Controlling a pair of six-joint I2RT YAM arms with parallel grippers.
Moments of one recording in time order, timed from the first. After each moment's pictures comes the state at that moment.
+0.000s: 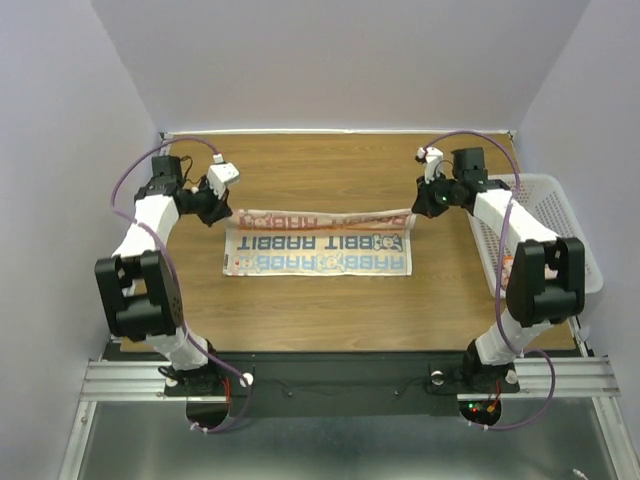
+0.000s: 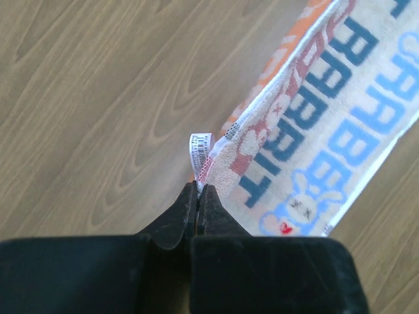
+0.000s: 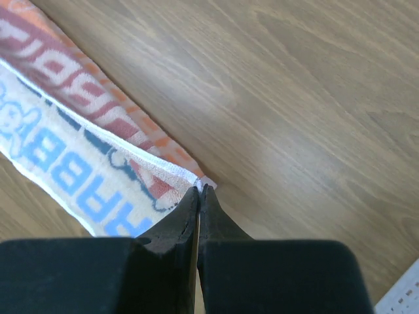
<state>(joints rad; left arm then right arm) 0.15 1.64 1.23 -0.60 0.74 0.86 0.08 1.69 1.24 -0.42 -0.52 -0.33</state>
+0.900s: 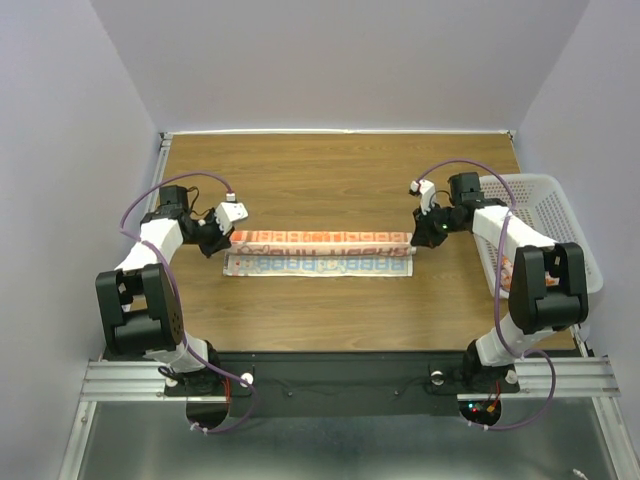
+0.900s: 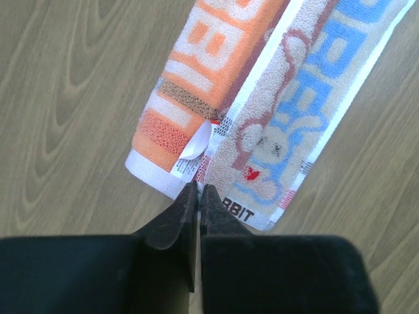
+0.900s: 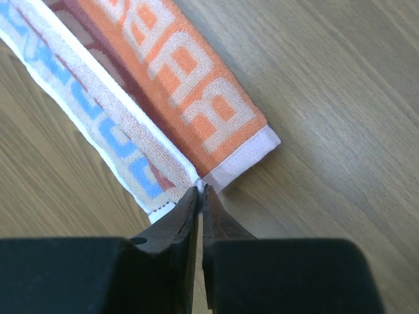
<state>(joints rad) 0.16 1.49 0.95 -0.62 0.66 1.13 0.07 1.61 1.03 -0.50 -0.62 -0.52</state>
